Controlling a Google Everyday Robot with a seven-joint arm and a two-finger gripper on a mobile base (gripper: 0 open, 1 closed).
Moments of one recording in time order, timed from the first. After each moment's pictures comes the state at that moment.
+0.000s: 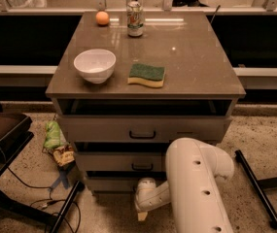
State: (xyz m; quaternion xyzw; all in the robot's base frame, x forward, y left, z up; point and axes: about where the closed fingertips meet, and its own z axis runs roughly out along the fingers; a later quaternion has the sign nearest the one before) arm 0.518 -0.013 0.115 -0.72 0.68 -0.01 0.10
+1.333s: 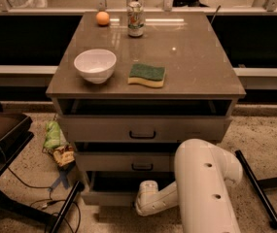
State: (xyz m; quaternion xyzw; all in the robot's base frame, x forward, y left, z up) arm 0.506 -0.019 0.124 -0.72 0.69 -0.01 0.11
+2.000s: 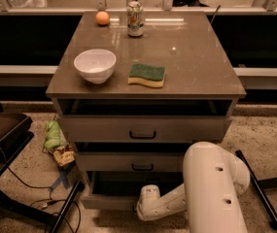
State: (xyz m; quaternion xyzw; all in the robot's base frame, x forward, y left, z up) arm 0.488 -0.027 0.127 -0.71 0.70 -0.01 0.11
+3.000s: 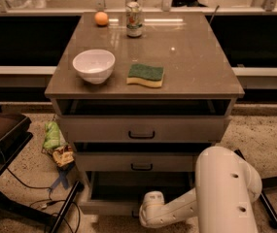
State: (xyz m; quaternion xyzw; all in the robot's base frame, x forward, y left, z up) arm 0.453 -0.037 0.130 -0.69 0.71 0.00 0.11
